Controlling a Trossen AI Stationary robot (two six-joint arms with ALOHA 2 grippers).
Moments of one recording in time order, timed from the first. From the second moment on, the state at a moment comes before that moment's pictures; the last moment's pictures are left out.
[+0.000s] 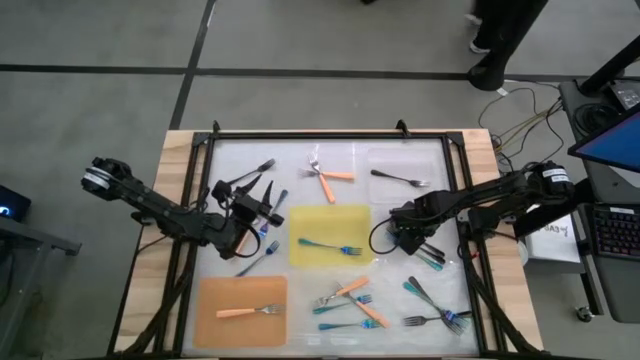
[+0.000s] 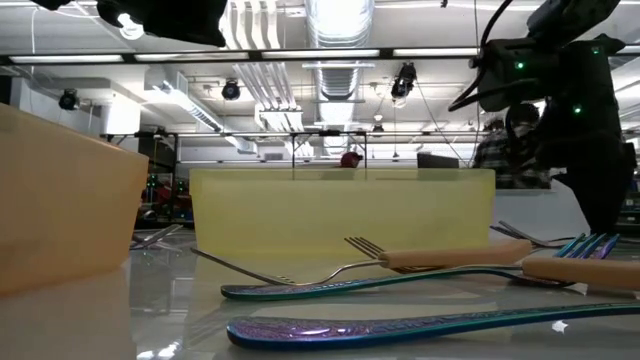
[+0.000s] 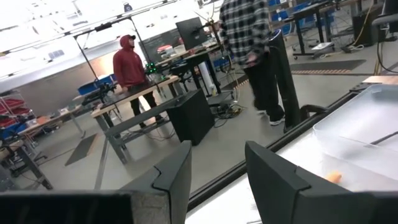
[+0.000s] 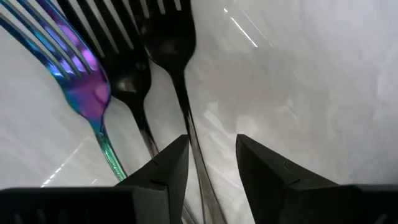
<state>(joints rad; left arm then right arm) -0.41 1.26 0.63 0.68 -1.54 0.36 0.04 1.36 0.65 -0.89 -0.06 0.86</state>
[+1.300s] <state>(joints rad) -0.41 1.25 0.63 0.67 -1.54 0.36 0.04 1.36 0.57 -0.71 0.03 0.87</state>
